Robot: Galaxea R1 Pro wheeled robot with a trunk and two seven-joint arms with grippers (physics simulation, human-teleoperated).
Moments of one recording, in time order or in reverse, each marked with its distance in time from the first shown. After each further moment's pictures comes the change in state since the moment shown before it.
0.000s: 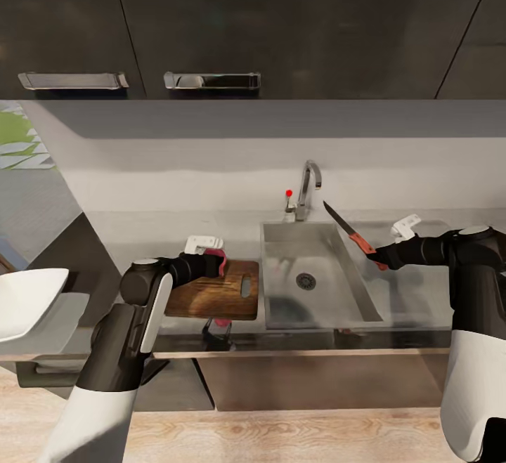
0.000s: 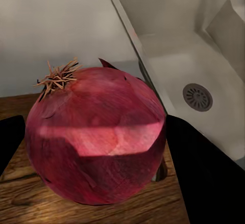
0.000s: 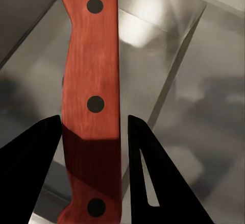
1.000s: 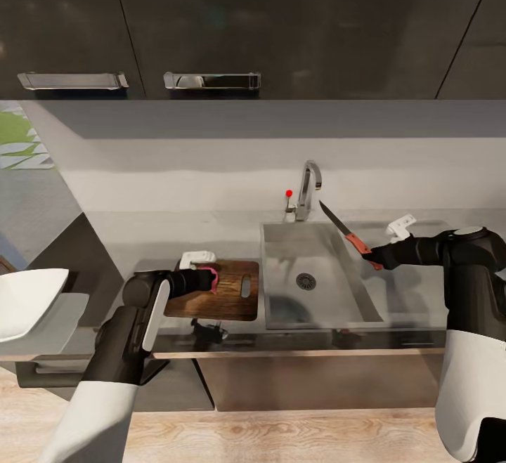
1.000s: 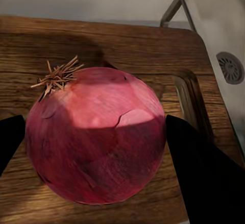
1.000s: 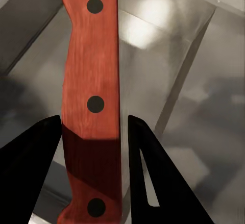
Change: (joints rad) left arm -0.002 0.000 0.101 0.190 0.000 -0.017 -0.005; right arm 0.000 0.021 0.002 0.000 0.000 0.000 0.000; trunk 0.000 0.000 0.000
